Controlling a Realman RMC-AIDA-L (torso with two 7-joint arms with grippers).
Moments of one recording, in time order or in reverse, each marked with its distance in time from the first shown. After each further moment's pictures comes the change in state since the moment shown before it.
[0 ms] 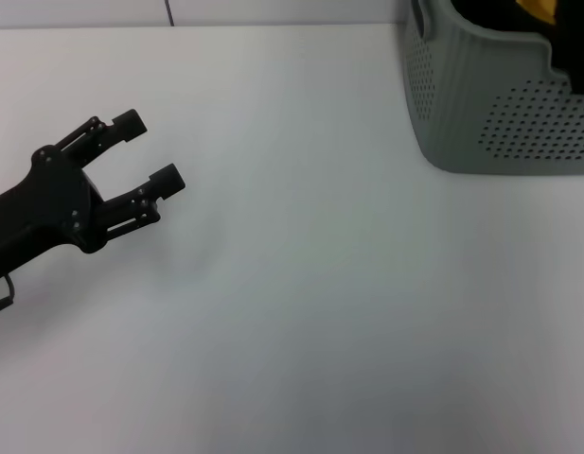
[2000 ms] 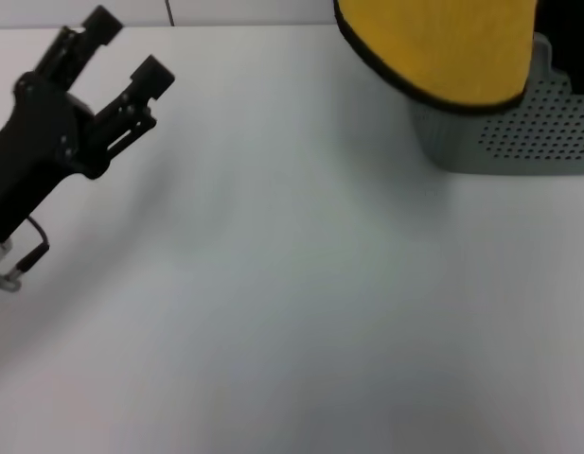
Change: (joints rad) left arm -0.071 -0.045 0.028 -0.187 -0.289 0.081 0.161; right arm 0.254 0.055 0.015 0.202 0.498 -0.473 -0.061
